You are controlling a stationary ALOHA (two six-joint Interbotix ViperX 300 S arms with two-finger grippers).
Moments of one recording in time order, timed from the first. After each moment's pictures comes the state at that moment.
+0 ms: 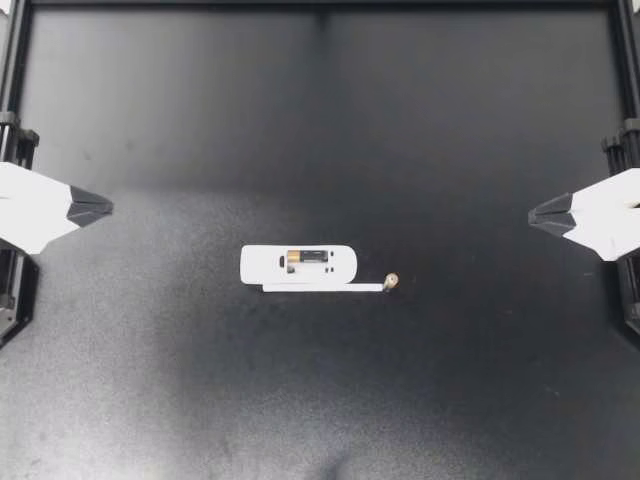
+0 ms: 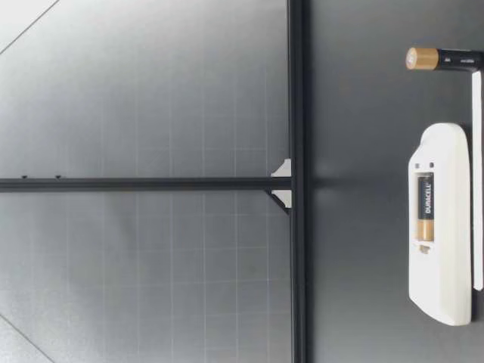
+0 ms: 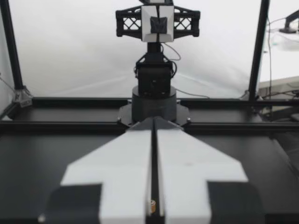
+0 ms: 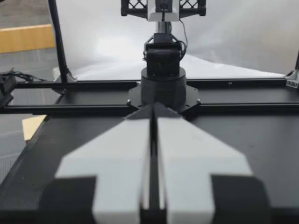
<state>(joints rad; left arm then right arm) 0.00 -0.96 1.17 0.00 -0.29 0.00 -0.01 -0.96 1.17 0.00 -0.29 0.00</state>
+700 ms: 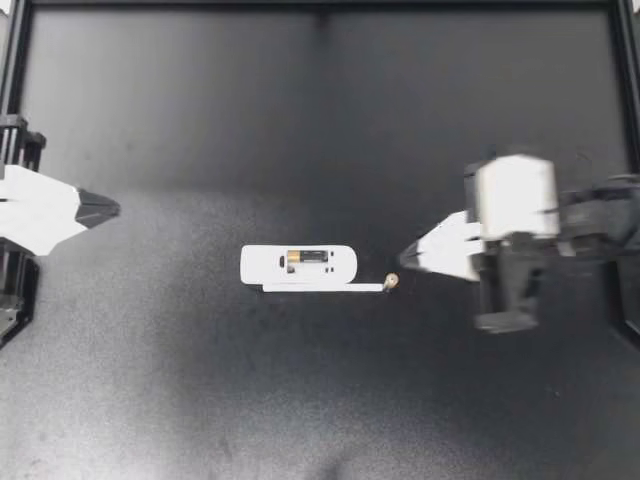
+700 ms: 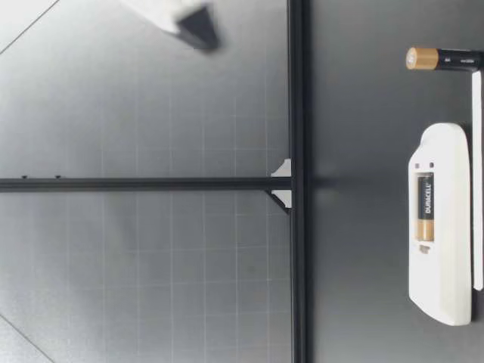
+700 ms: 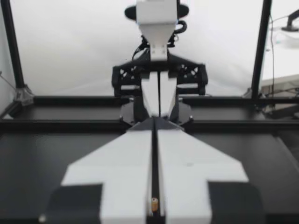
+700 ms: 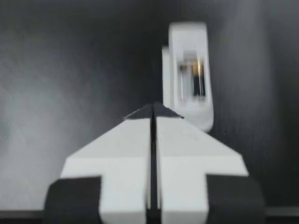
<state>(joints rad) 0.01 -0.93 1.19 0.00 -0.34 0.00 -0.03 -0.35 0.85 0.00 0.18 0.01</state>
